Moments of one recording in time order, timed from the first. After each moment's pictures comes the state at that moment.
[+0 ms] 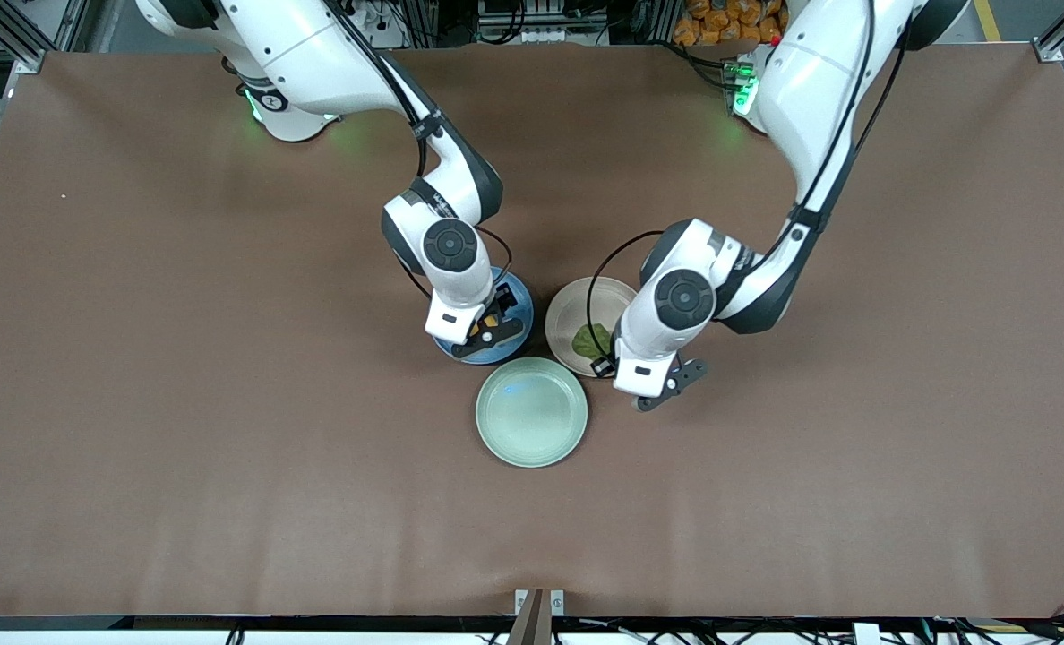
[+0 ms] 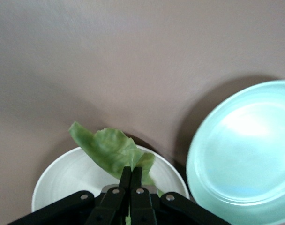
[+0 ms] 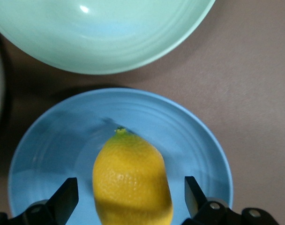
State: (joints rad) left arm -0.39 0.66 -0.19 -1.54 0.01 2.22 -1.12; right arm 0.68 0.66 0.01 -1.73 0.00 2.35 0.28
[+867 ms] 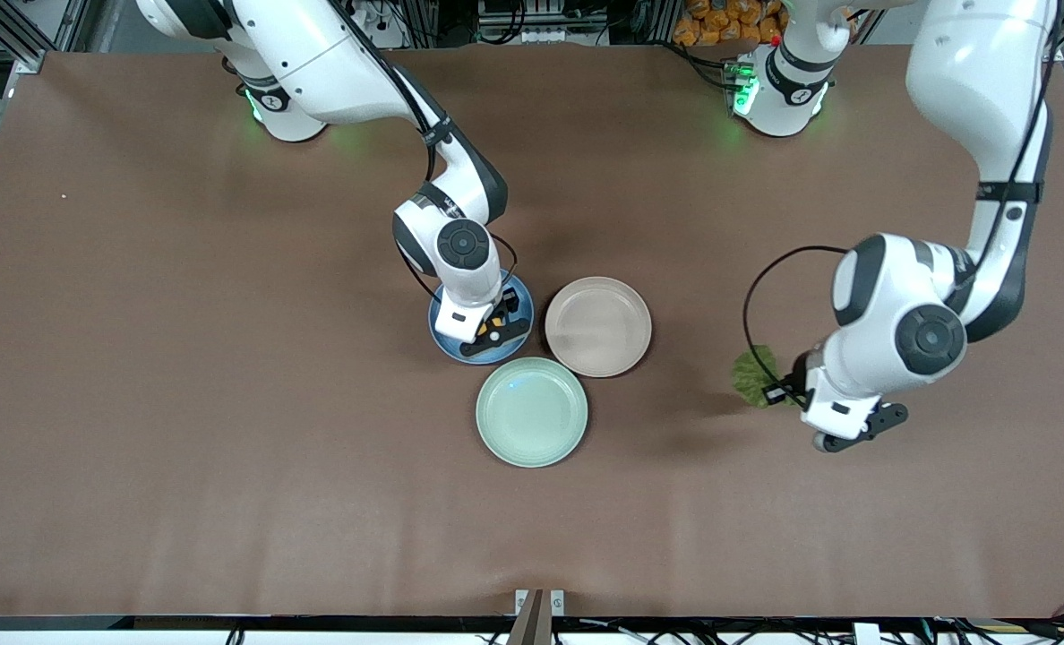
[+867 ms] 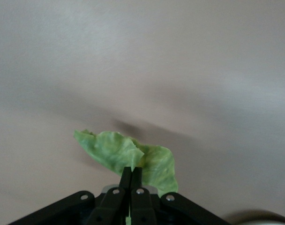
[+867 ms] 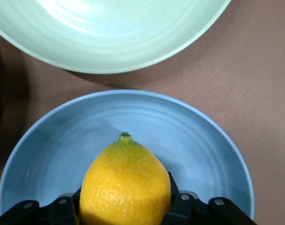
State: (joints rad) left arm -0.03 0.59 -0.17 -1.59 0.09 2.04 -0.60; right arm 0.69 0.68 0.02 -1.71 -0.03 2.35 0.31
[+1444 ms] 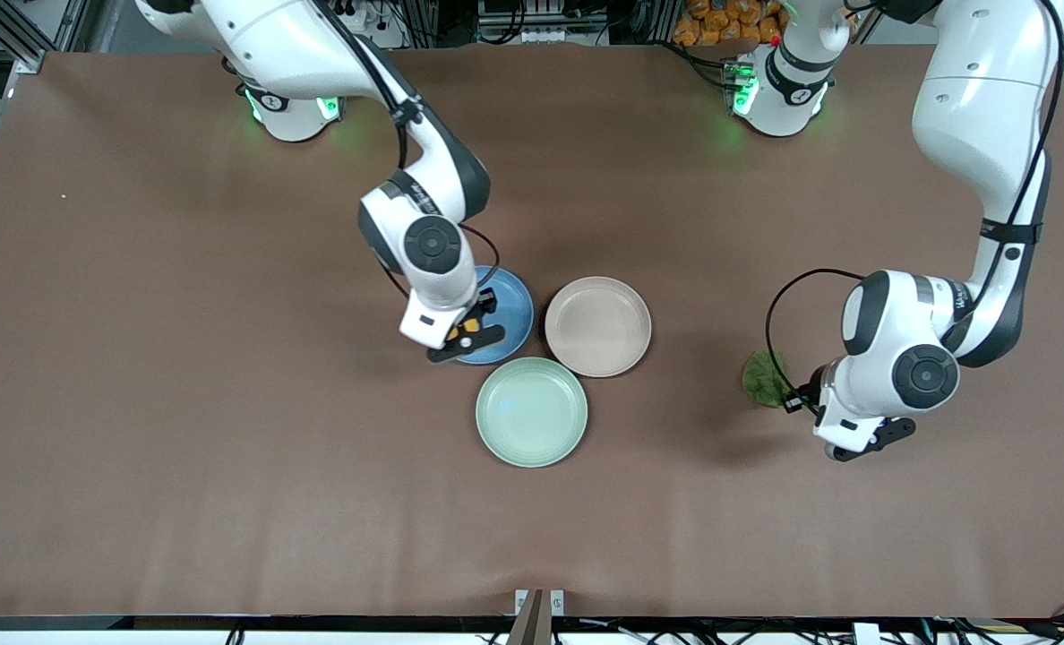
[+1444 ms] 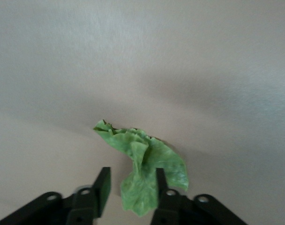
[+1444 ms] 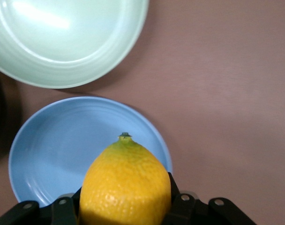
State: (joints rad) left arm 0.00 0.63 -0.17 -1.56 0.16 2.04 -0.55; right arm 0.59 0.55 0.01 -1.67 -0.02 2.13 0.28
